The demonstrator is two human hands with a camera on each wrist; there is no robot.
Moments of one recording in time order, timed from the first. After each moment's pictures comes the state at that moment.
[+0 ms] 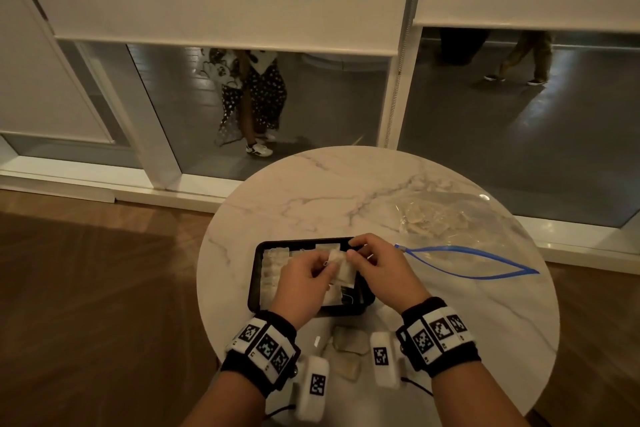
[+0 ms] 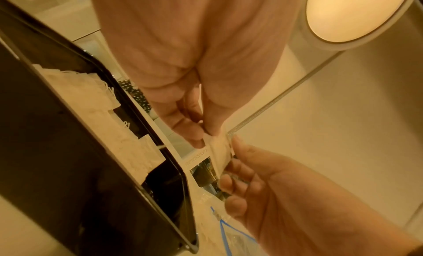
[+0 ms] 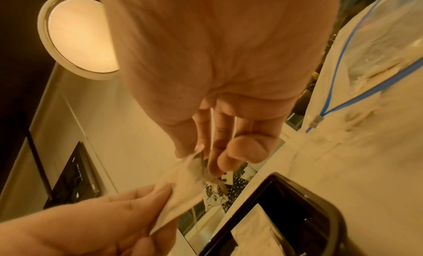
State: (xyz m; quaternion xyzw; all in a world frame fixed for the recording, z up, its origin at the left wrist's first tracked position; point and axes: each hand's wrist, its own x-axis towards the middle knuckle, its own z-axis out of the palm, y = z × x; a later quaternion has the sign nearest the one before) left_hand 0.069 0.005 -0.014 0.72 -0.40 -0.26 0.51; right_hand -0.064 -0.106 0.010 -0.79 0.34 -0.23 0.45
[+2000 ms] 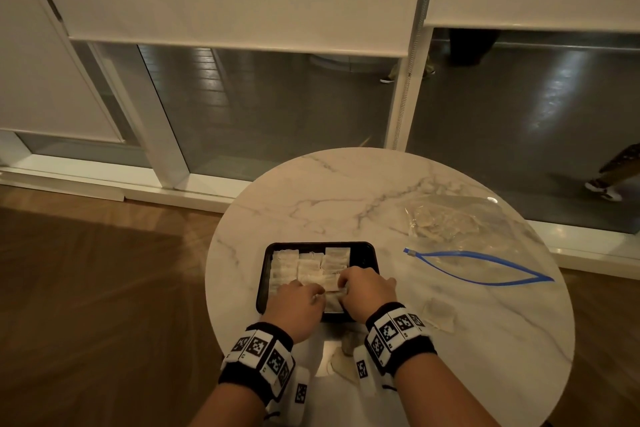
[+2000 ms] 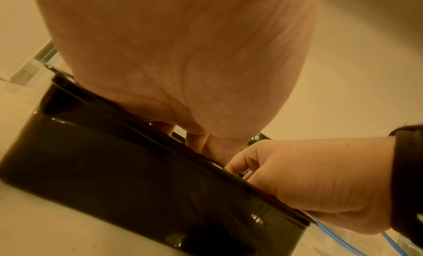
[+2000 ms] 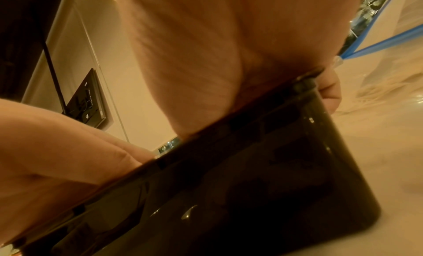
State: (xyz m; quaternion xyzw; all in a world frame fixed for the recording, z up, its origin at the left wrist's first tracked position) left_hand 0.092 0.027 -0.040 0.85 -0.46 -0.24 0.12; right_hand -0.021 -0.085 -0.027 -0.88 0.43 0.05 0.19
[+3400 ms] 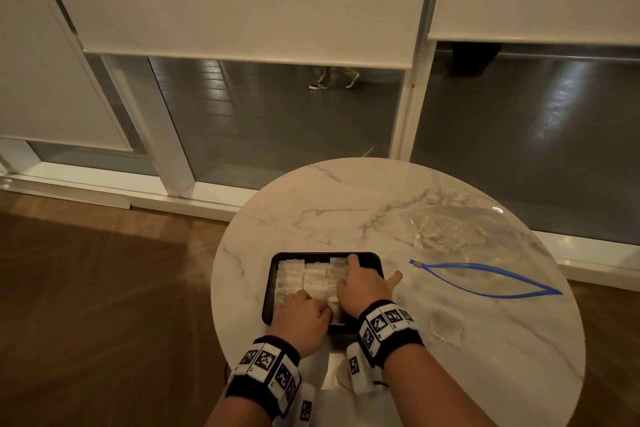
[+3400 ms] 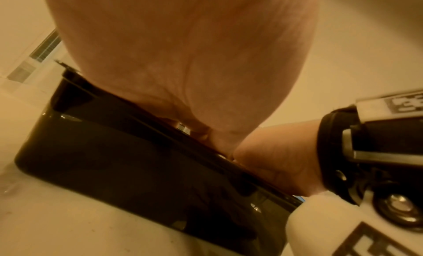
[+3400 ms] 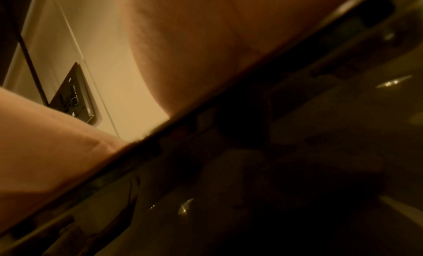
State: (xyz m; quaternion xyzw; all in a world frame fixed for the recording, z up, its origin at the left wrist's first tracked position) left_hand 0.094 0.028 -0.053 0.85 -0.48 -0.21 0.07; right_hand 0.006 -0.094 -0.027 -0.86 0.48 0.04 0.19
